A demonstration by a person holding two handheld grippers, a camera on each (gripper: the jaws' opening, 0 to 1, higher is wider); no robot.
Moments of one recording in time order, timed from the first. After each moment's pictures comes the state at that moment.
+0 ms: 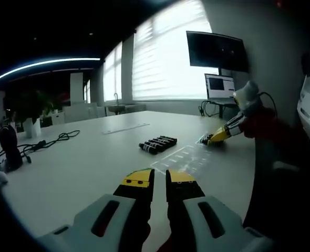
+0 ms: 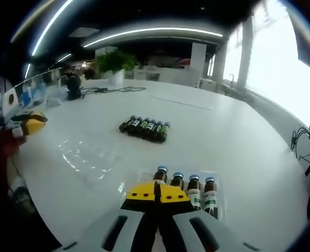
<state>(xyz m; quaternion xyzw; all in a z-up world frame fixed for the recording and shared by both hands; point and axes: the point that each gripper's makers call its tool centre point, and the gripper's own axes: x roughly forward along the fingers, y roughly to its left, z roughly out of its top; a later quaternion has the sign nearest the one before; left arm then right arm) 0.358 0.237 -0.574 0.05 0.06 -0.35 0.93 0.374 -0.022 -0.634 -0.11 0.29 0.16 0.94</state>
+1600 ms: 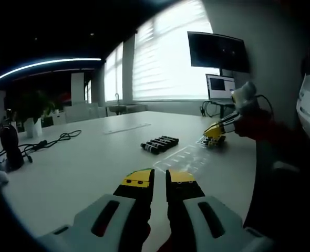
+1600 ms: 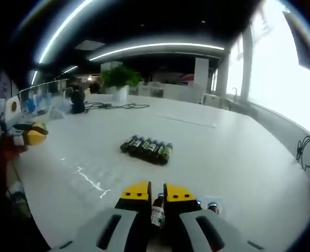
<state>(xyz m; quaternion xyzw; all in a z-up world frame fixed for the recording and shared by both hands) 0.360 0.240 -0.575 0.05 0.06 -0.34 0.94 0.410 -0.013 -0.605 -0.08 0.20 0.17 0.96</state>
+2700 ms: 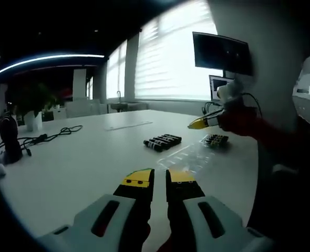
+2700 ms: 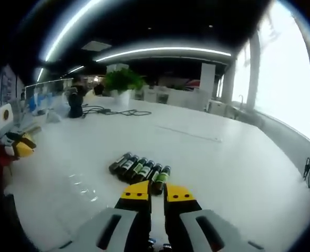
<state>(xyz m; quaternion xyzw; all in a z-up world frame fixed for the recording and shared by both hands) 0.368 0.248 -0.583 0.03 0.07 -0.34 0.94 0.474 0.002 -0.593 -0.09 0.17 0.19 0.96</state>
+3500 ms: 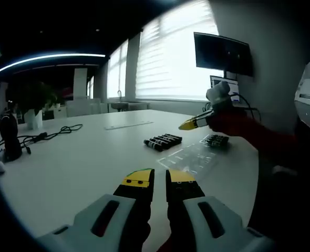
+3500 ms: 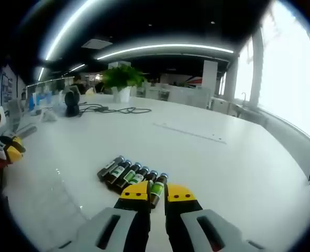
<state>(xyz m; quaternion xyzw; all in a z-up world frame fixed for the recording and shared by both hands) 0.370 0.249 -0.585 0.03 0.08 -0.34 0.94 0.506 0.005 -0.602 -0.09 0.19 0.20 0.96</state>
